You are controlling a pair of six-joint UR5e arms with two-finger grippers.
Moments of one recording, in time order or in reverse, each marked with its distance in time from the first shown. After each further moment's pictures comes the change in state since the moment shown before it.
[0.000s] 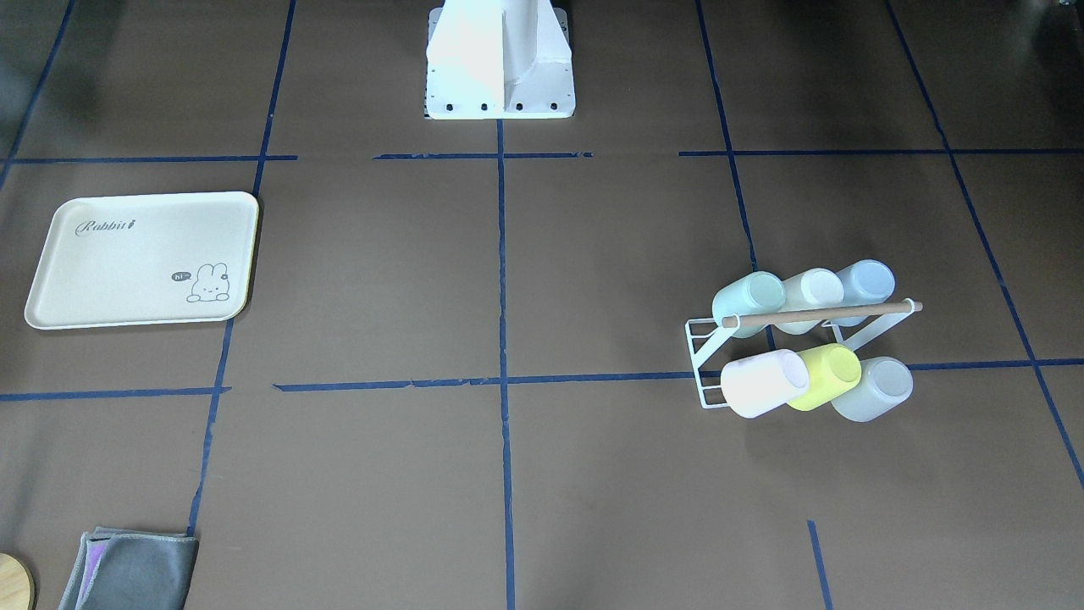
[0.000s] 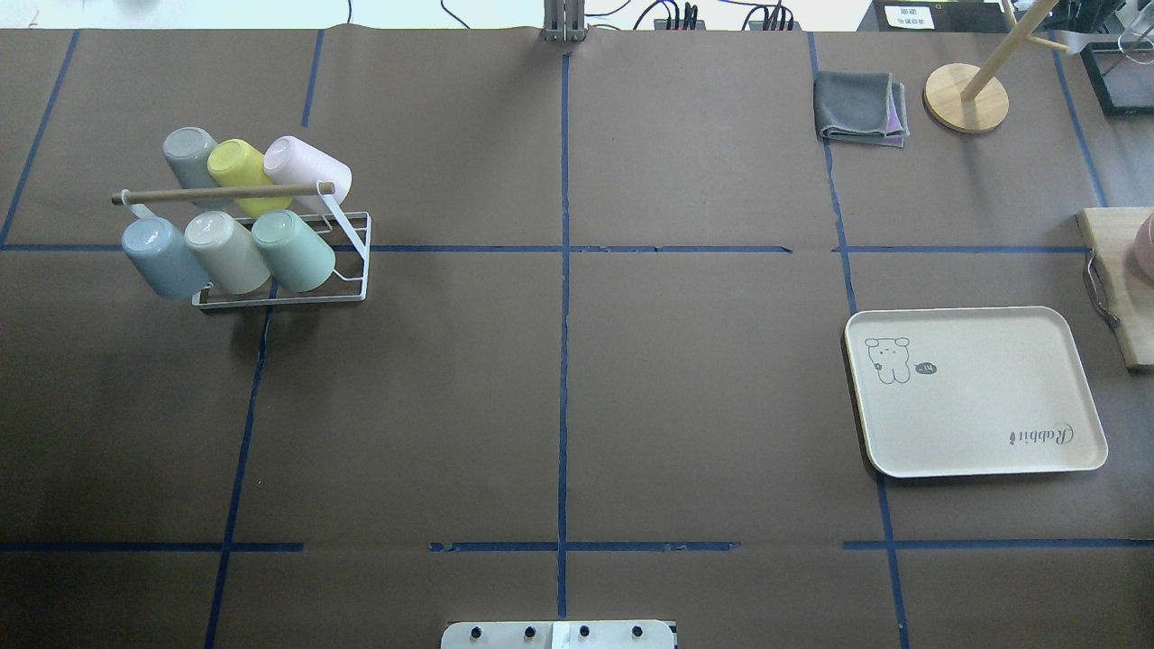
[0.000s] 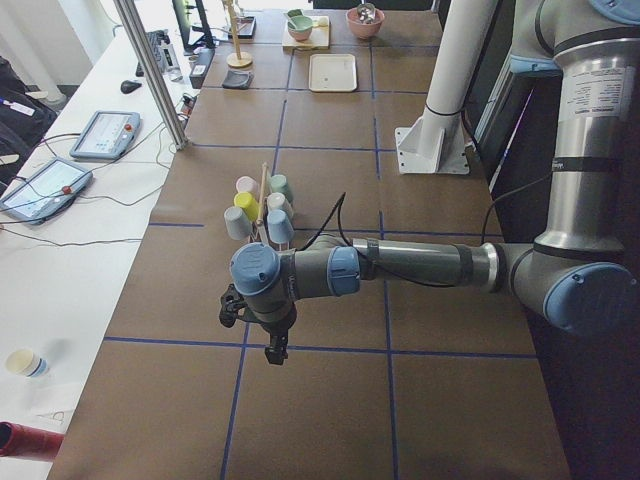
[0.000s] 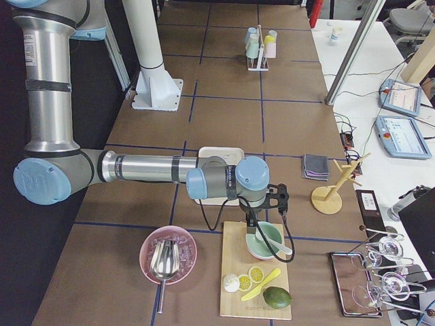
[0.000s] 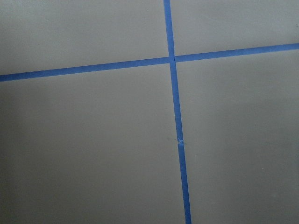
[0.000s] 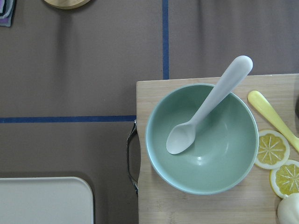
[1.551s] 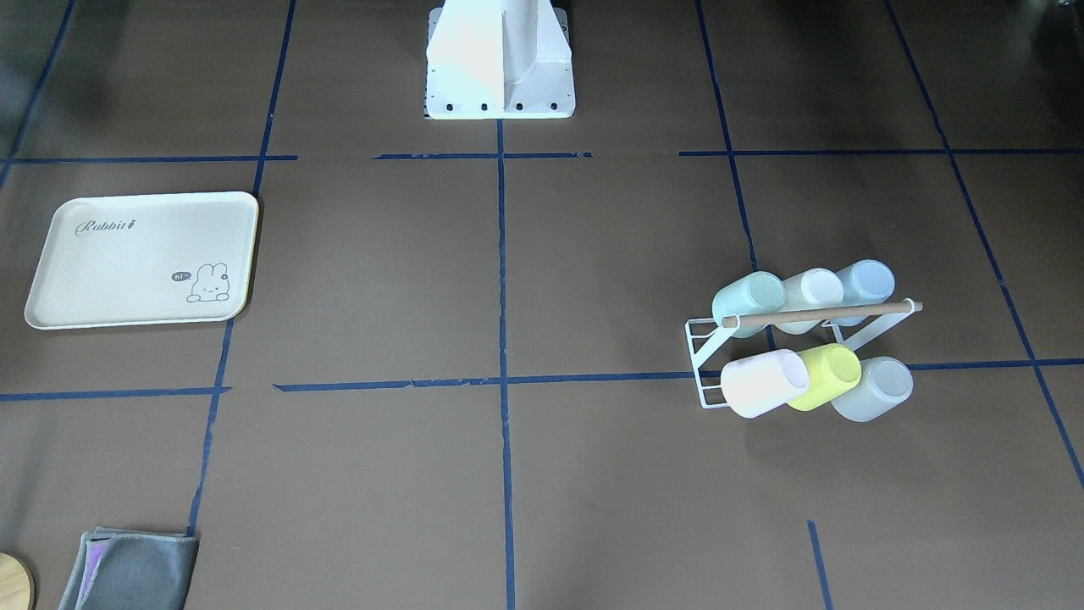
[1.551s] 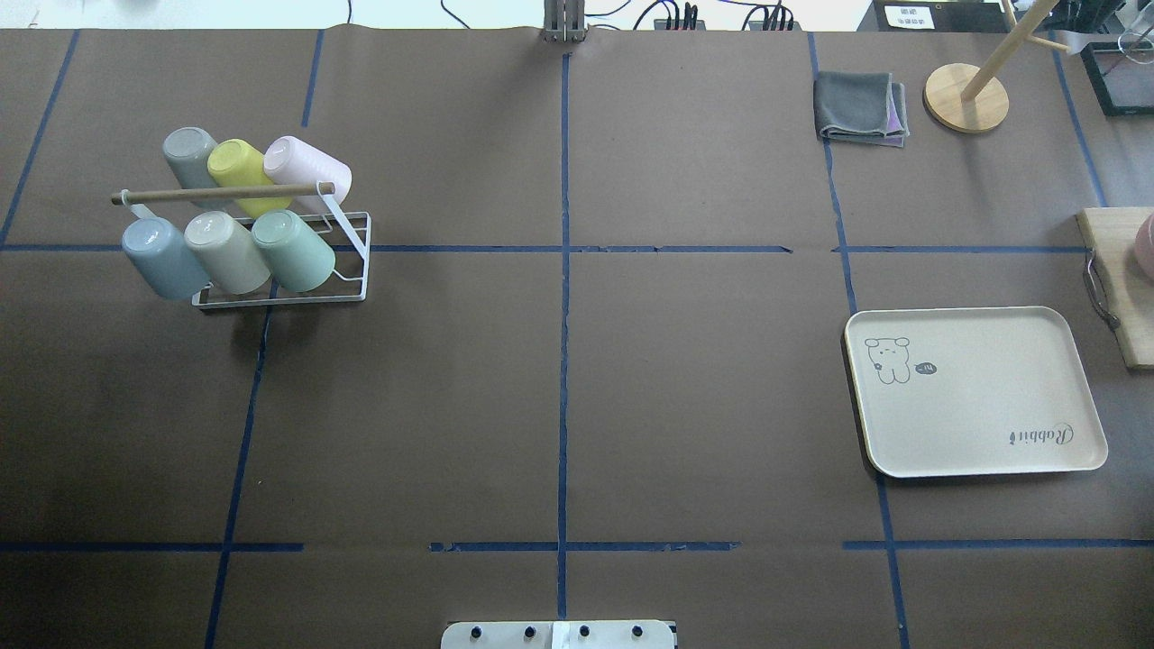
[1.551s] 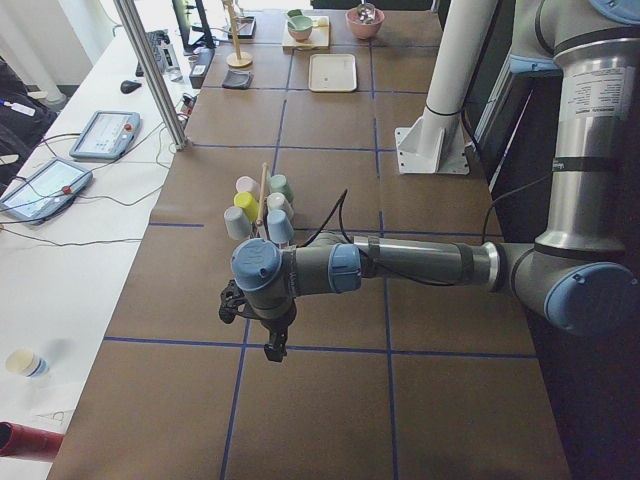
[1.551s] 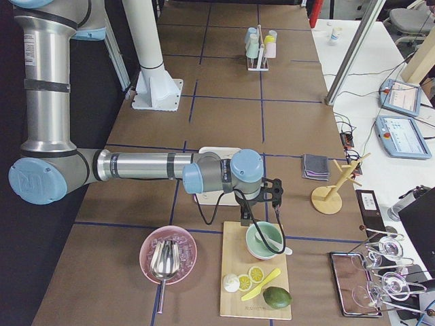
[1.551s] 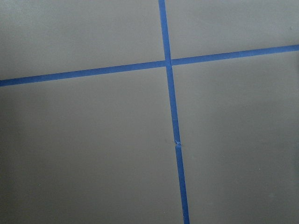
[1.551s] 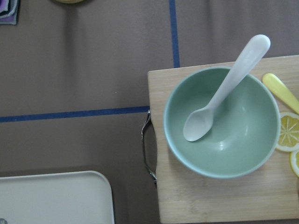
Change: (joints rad) left arm -0.001 0.003 -0.016 -0.002 0.000 0.002; right arm -0.058 -0.050 0.096 0.008 -0.001 0.146
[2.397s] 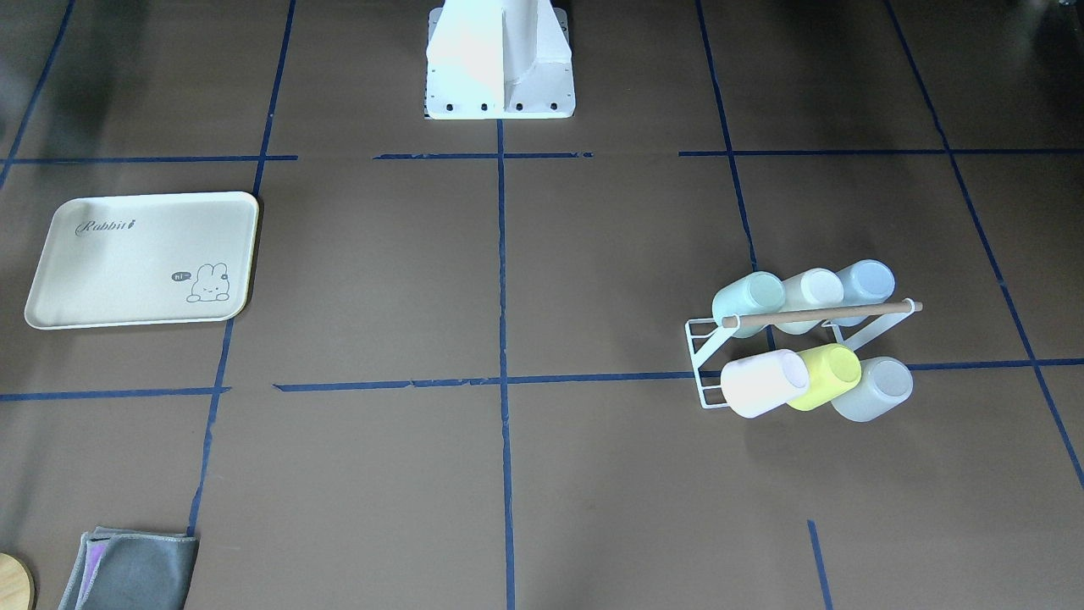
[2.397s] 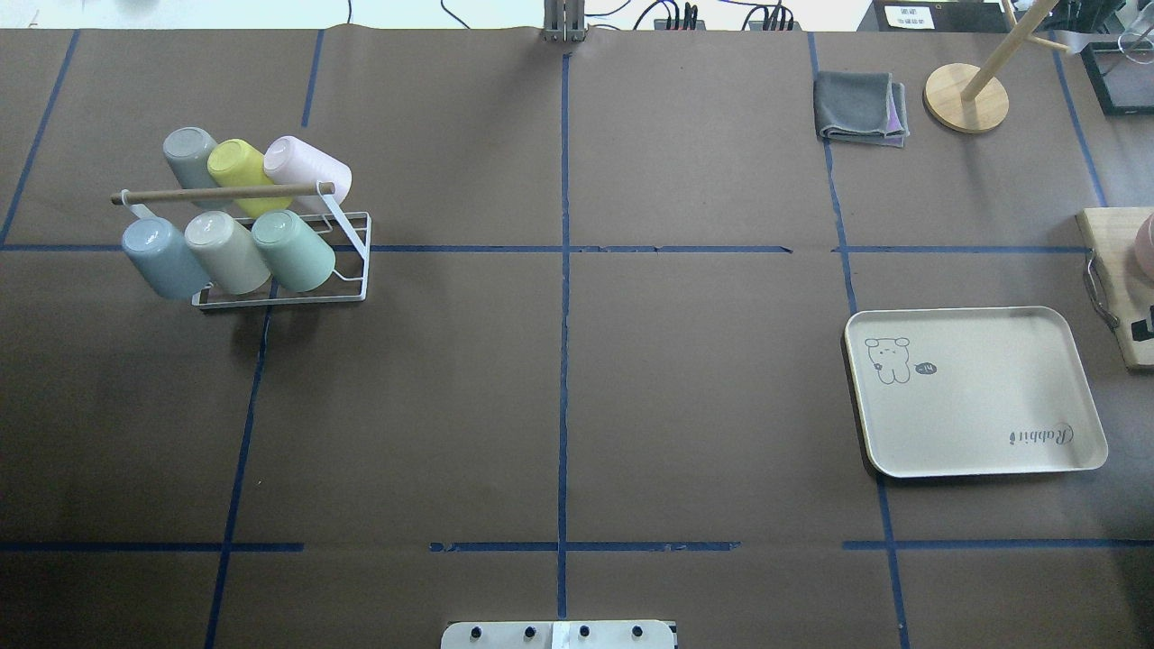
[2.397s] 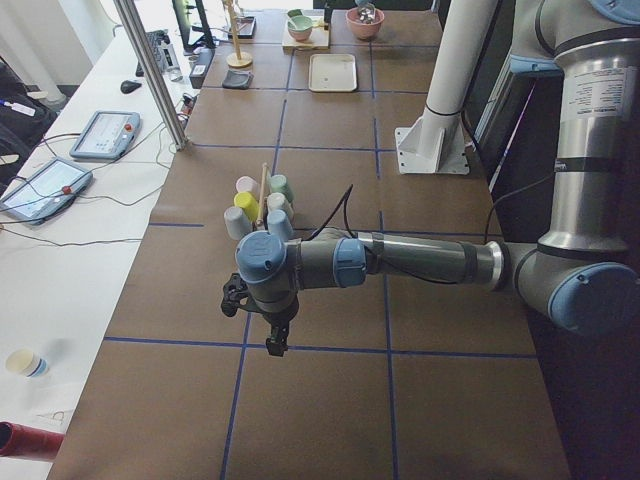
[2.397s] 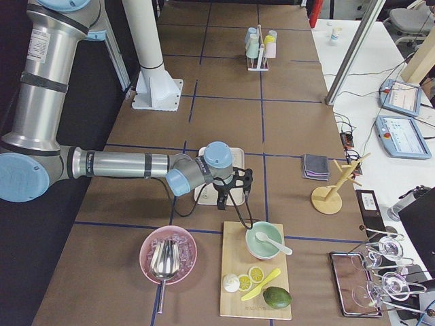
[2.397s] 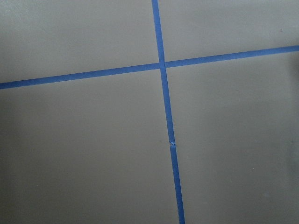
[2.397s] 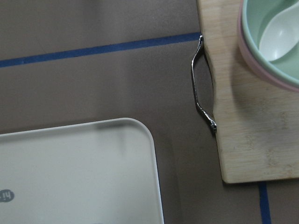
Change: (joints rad) left arm 0.000 0.014 -0.040 0.001 0.000 -0.010; right arm -0.321 -0.197 0.032 0.482 -0.113 0.462
